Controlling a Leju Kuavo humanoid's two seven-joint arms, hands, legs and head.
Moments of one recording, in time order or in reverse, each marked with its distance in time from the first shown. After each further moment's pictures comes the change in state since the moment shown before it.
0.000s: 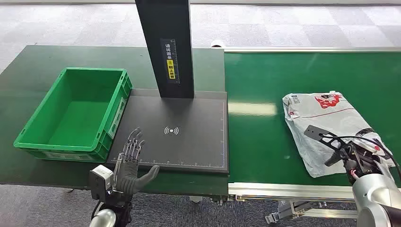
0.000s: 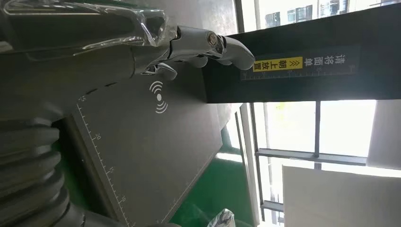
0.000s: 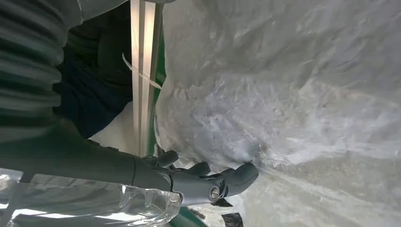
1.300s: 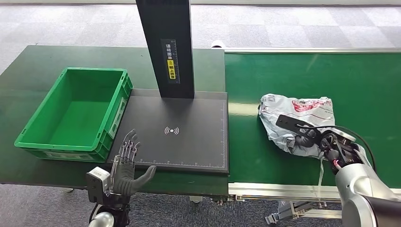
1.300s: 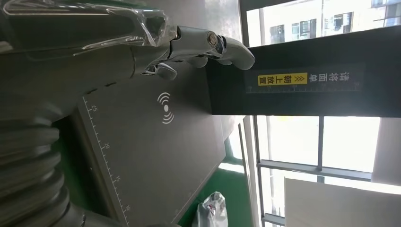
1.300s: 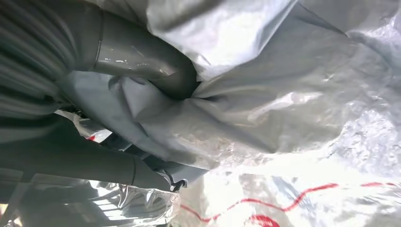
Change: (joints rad) left arm 0.031 0.000 0.017 -0.024 0.006 0.029 0.006; right arm -0.067 0.103 0.068 -0.008 -0.073 0.030 -0.390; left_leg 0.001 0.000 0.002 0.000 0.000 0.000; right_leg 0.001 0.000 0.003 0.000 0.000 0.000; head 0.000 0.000
